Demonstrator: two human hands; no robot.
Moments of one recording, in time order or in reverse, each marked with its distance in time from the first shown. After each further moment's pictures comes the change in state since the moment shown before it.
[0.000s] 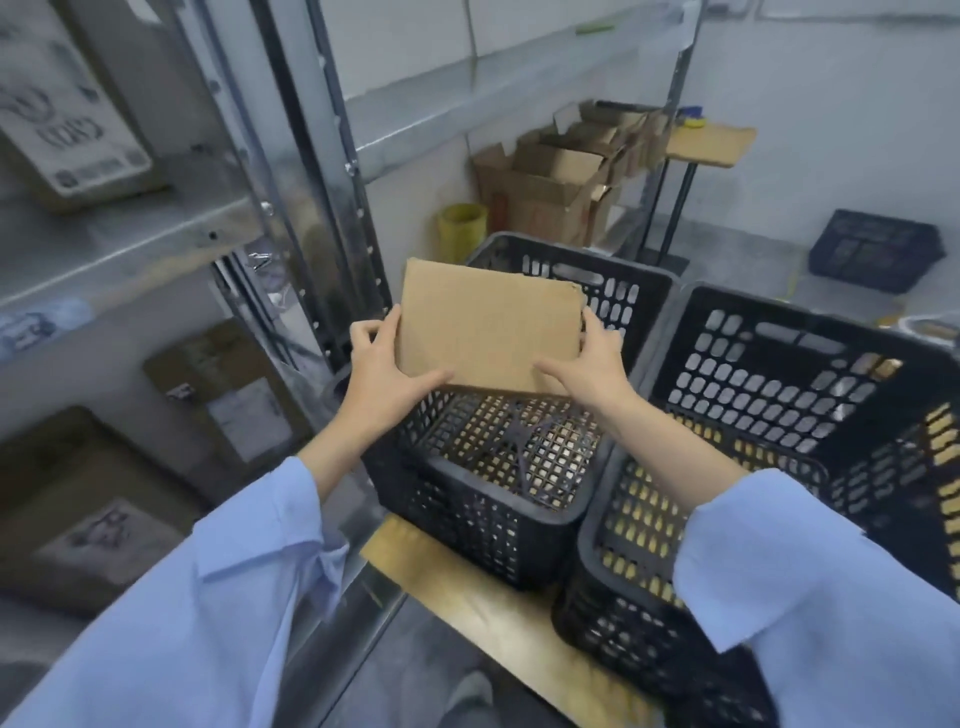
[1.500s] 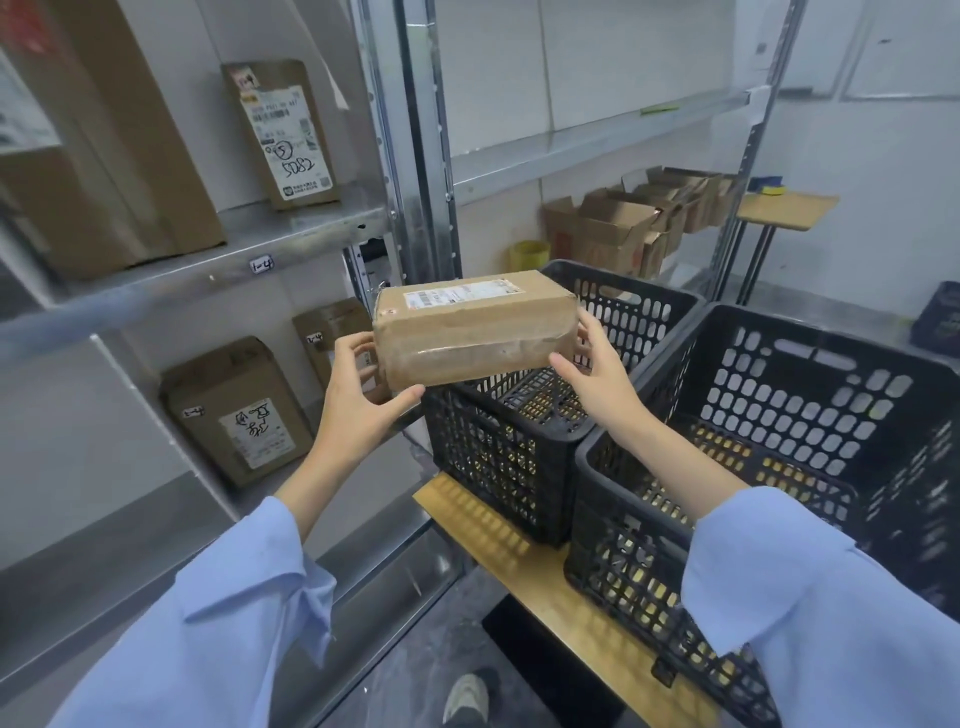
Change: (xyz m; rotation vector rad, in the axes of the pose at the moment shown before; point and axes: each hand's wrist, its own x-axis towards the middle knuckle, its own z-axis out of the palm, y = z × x) left_hand -0.200 0.021 -0.062 -0.163 0.319 0.101; right_hand -0.132 0.003 -0.032 0.179 -0.237 -0.446
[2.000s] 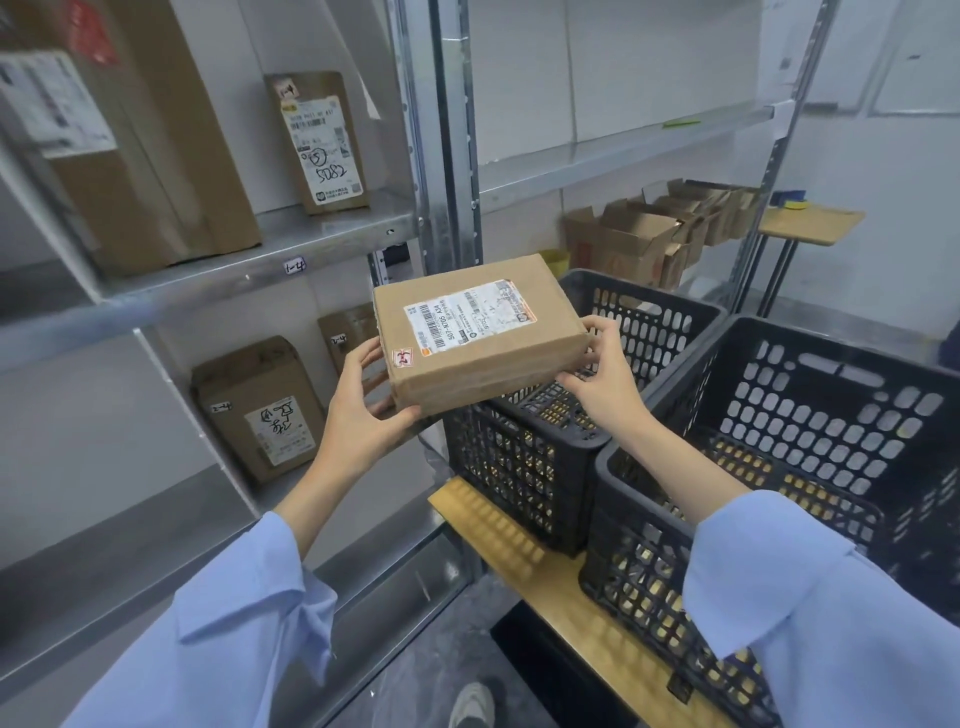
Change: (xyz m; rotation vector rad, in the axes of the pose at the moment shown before) left_hand -0.015 -0.009 -0.020 -0.066 0.018 0.014; right_hand 0.009 0.001 0.017 -0.016 0.021 -0.005
